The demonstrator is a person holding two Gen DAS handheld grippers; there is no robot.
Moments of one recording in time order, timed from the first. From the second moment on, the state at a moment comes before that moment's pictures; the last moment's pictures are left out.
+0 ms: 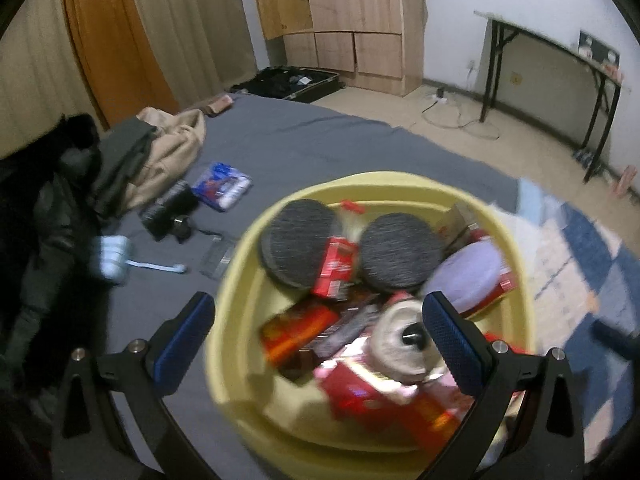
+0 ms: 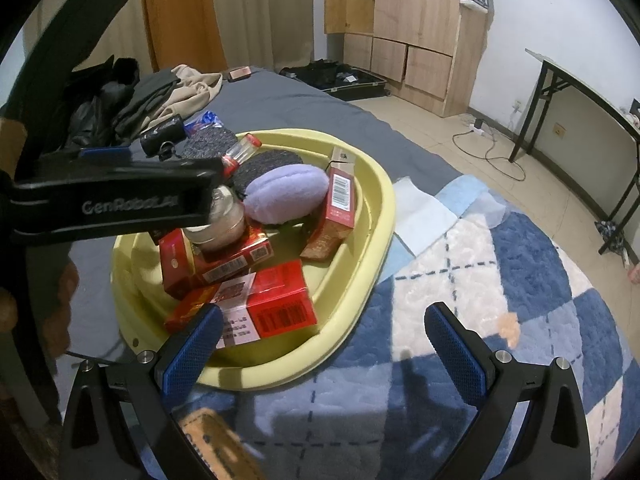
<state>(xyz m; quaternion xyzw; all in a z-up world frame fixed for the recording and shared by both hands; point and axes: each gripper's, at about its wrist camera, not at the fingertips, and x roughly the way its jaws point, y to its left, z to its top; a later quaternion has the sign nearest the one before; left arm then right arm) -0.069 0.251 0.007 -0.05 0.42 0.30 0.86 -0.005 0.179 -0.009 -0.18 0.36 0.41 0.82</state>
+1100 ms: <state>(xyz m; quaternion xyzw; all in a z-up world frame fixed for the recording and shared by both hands) -0.075 0.254 0.002 0.00 0.46 0.29 0.84 -0.001 0.169 -0.001 -0.17 0.36 0.40 0.83</state>
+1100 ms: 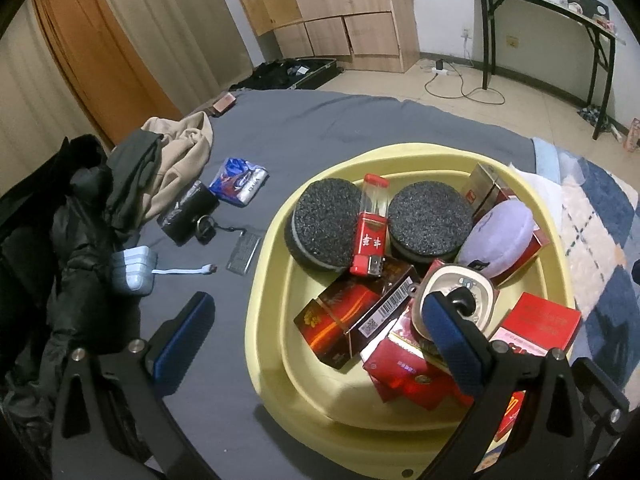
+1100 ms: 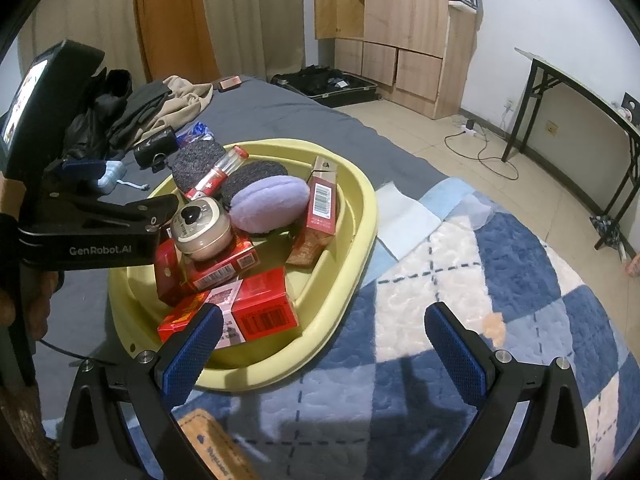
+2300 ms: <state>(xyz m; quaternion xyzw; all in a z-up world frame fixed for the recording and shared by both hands) -0.075 0.255 0.007 -0.02 0.44 0.27 0.85 -0.002 0.171 -0.001 -0.17 0.36 0.40 0.83</state>
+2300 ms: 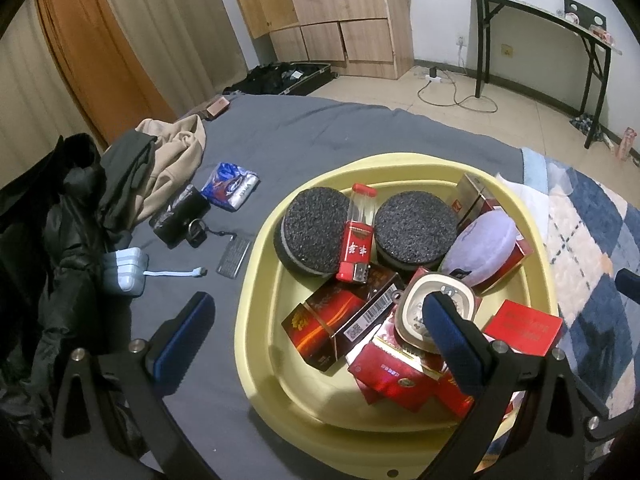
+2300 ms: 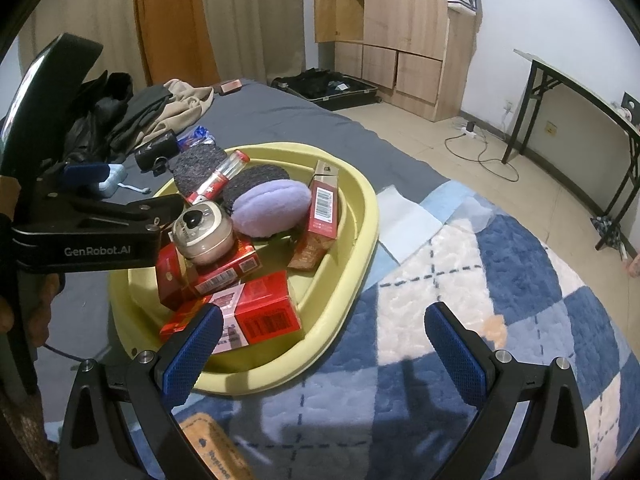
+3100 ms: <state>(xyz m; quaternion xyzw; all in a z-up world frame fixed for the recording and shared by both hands) -0.073 0.243 0.014 -0.01 0.43 0.27 0.86 -0.002 0.174 -0.005 -0.17 0.36 0.40 0.82</state>
